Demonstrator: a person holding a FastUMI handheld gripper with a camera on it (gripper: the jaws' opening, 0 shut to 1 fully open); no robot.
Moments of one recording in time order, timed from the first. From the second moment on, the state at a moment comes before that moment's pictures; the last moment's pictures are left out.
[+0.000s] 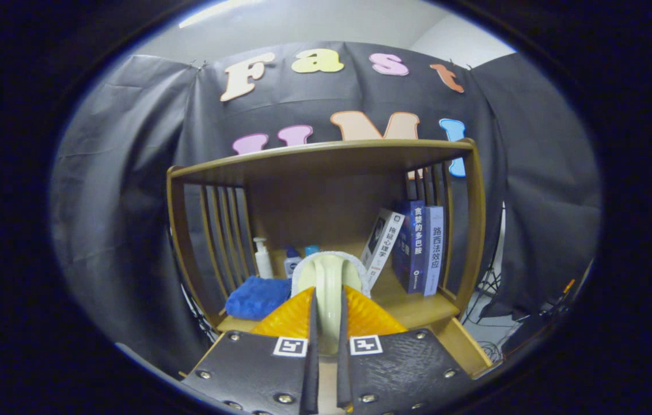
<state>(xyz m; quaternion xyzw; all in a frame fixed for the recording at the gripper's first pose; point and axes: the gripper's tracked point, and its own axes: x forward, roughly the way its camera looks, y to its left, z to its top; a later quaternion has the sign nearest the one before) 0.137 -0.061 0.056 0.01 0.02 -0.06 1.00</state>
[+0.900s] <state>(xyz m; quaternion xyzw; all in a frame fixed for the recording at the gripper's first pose) 0.314 -0.080 -0.046 -0.04 0.16 -0.09 0.98</state>
